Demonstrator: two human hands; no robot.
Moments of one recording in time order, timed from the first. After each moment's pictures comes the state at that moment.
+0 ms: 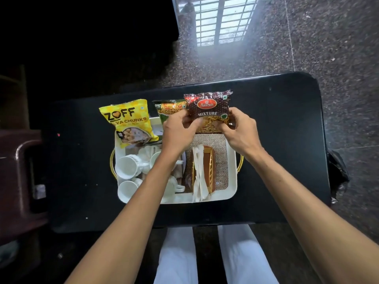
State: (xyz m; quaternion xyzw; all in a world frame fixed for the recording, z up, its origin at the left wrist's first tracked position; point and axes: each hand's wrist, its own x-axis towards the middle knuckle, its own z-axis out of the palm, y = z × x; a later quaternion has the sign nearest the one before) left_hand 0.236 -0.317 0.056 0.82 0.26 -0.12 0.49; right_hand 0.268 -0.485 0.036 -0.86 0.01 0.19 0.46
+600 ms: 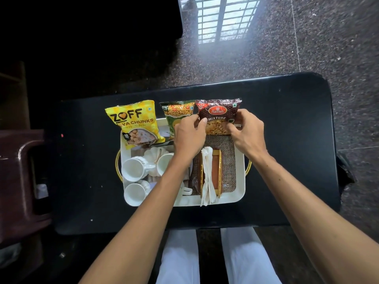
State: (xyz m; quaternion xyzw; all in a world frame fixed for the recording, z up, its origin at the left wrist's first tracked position) left_hand 0.241 -0.322 0.055 0.85 0.28 -0.16 0.41; right_hand 0.272 -0.474 0.019 -0.89 0.05 0.16 0.41
